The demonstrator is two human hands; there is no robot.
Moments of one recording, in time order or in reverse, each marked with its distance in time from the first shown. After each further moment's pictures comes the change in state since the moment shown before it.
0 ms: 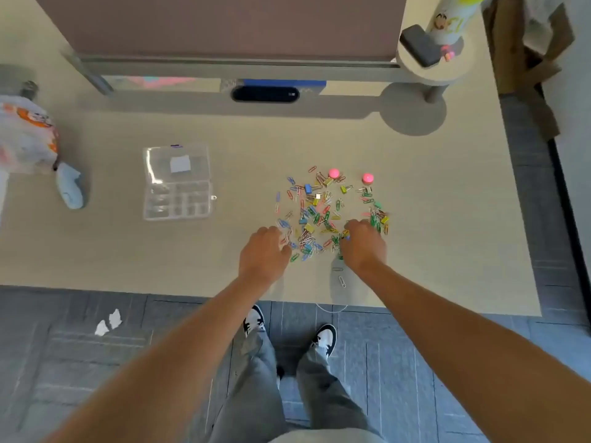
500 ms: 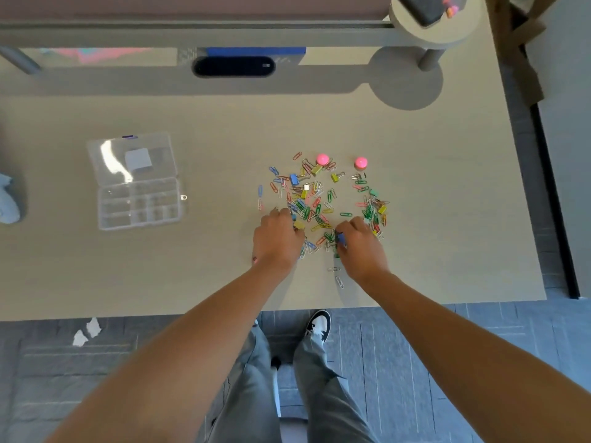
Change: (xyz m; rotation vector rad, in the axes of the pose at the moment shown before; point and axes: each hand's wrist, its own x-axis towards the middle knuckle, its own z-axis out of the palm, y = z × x) left_hand 0.081 0.021 0.060 0.107 0.086 0.078; right_hand 0.015 0.029 0.038 -0.029 0.022 -0.147
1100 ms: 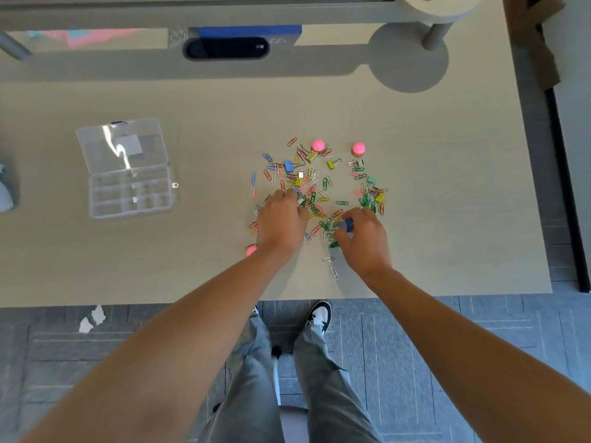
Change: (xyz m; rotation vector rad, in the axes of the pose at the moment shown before) left_hand 0.010 0.018 0.019 -0.021 0.151 0.078; right_hand -0.007 0.014 -0.001 0.304 0.137 0.082
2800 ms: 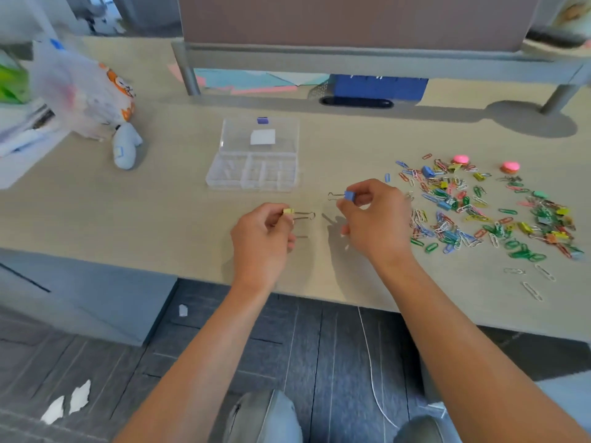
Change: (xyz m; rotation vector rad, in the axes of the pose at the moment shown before) left_hand -0.100 -0.262 -0.008 -0.976 0.549 -0.071; right_hand -0.025 -0.161 0.207 0.451 0.304 -0.319
